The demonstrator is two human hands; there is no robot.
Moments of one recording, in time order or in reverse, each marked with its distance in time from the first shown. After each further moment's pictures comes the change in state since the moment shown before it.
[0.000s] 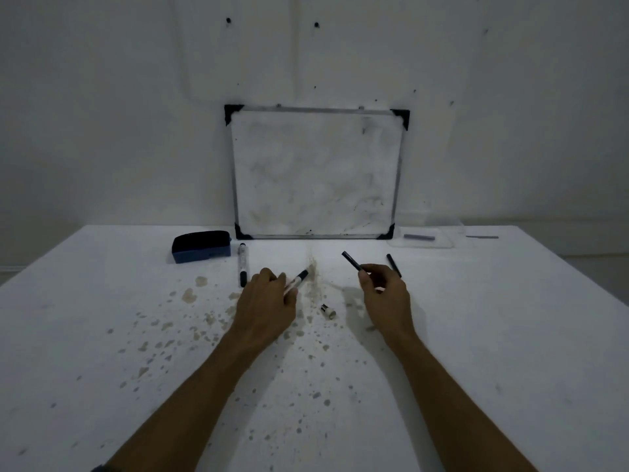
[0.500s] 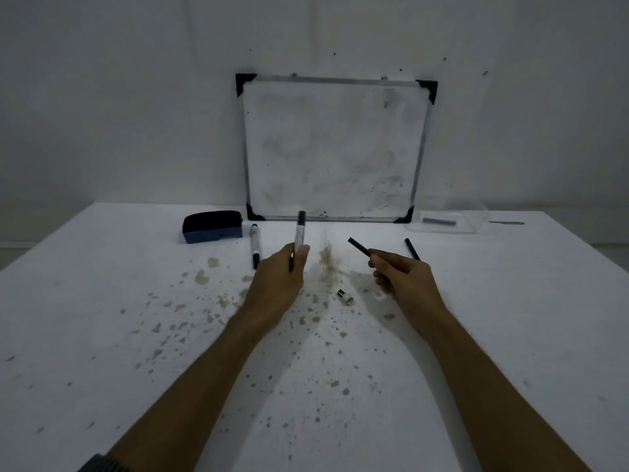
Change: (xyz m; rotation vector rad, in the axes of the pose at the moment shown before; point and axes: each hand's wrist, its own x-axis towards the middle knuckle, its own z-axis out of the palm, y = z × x) left_hand 0.002 0.010 -0.024 -0.600 -0.012 -0.164; right_hand 0.011 -0.003 -0.009 0.378 -0.210 0.204
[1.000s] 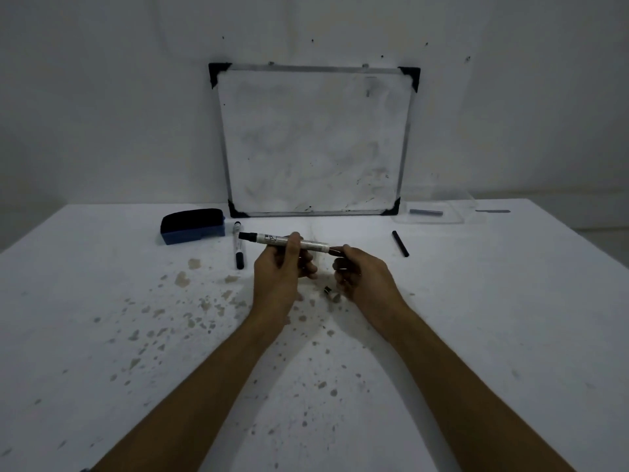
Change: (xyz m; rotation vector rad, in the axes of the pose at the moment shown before) left_hand -0.008 0.028 0.028 -0.822 0.129 -0.172; right_hand -0.011 -0.006 0.044 0.268 -0.128 0.192
